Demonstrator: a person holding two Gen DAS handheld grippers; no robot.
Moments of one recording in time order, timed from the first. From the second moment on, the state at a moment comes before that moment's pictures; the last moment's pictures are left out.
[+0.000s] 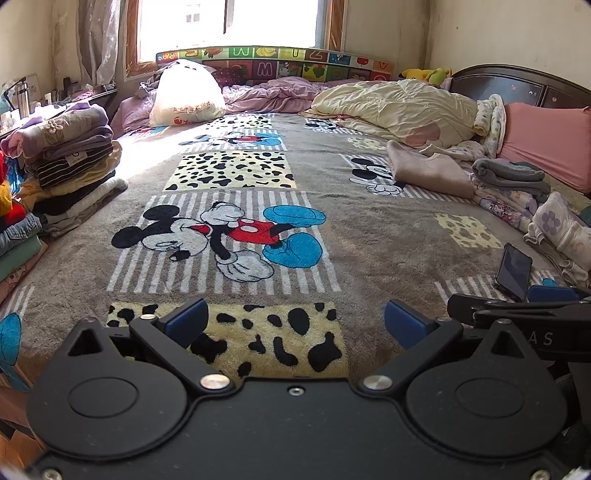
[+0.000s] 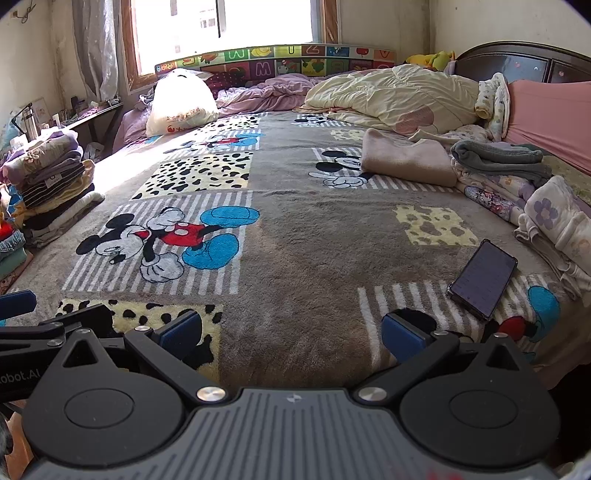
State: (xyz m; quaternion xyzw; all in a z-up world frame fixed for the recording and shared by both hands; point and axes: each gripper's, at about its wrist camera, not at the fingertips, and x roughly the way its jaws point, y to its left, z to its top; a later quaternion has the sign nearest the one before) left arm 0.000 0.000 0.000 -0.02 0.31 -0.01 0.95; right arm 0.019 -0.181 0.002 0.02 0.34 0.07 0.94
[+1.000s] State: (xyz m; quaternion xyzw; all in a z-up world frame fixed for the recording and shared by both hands) left arm 0.000 0.002 0.001 -0.02 0.31 0.00 0.95; right arm 0.016 -0.179 0.004 0.02 0.33 0.07 0.94
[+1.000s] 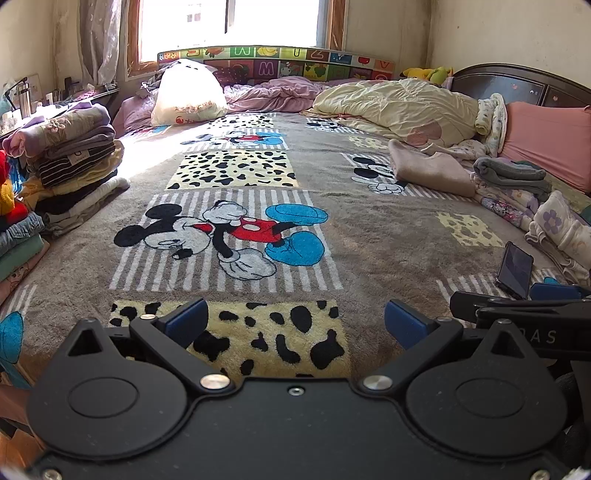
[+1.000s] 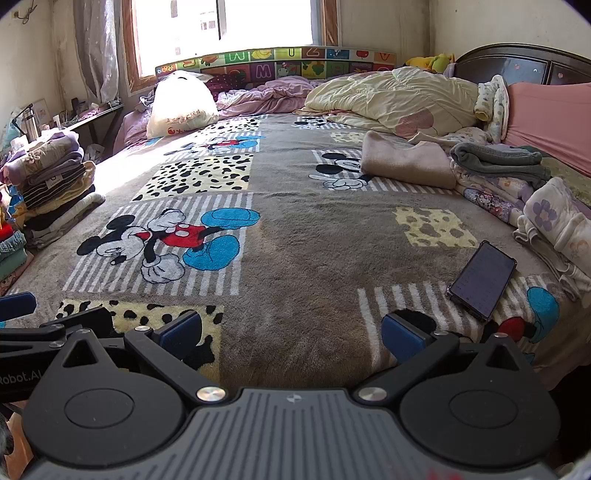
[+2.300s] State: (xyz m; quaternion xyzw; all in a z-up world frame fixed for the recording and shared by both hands) left arm 0.000 -0.005 0.006 -0.02 0.30 -0.01 0.95; right arm 0.013 -0.185 0.011 0.02 0.32 0.06 0.94
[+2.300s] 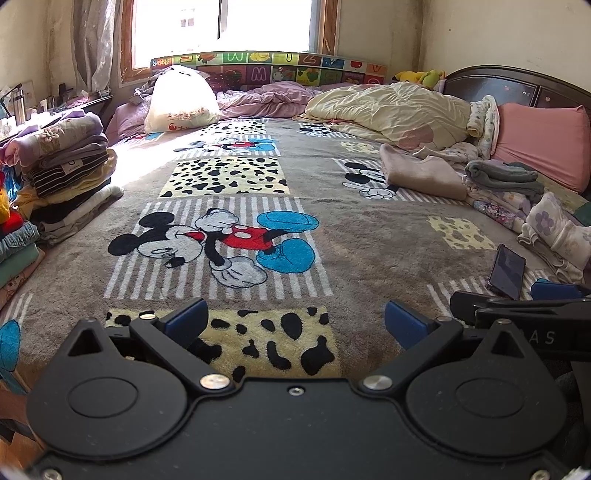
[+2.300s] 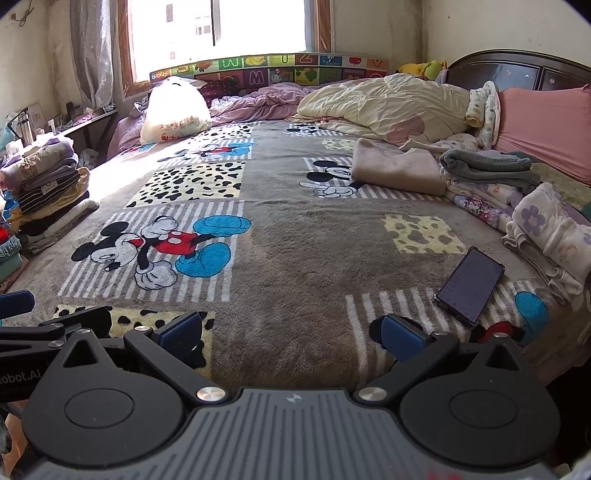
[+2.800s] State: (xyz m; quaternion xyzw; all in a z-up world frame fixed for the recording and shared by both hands) left arm 0.043 -0.019 -0.005 -0.02 0.32 -0.02 0.95; right arm 0.053 -0.209 -0.009 0.06 0.34 0.08 0.93
